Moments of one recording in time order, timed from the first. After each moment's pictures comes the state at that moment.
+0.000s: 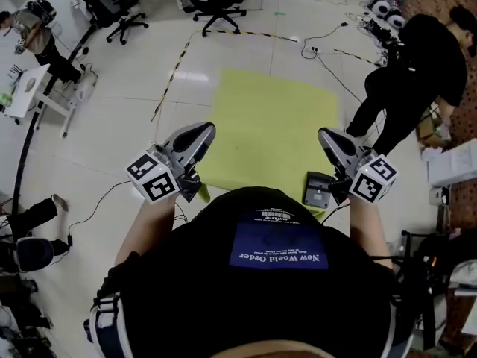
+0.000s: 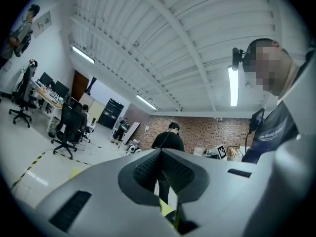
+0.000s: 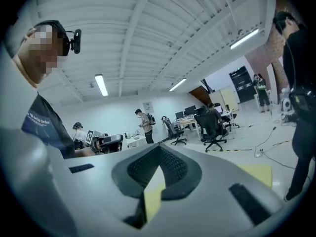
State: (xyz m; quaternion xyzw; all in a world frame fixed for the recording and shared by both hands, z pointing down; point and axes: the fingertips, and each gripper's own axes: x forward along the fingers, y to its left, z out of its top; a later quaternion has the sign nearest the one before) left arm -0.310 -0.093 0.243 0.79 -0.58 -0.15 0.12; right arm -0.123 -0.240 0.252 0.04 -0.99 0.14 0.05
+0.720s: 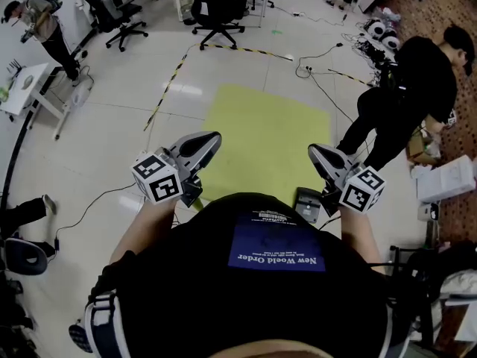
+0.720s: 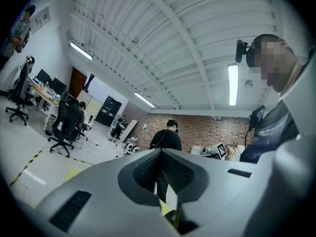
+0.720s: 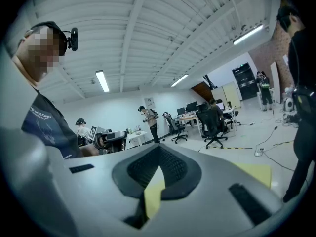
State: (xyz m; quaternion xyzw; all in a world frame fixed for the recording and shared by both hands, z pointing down) left arm -0.304 -0.101 0.242 0.81 -0.56 -0.14 0.12; right arm -0.131 -0.228 0.253 0.02 -0.99 0.13 0.08
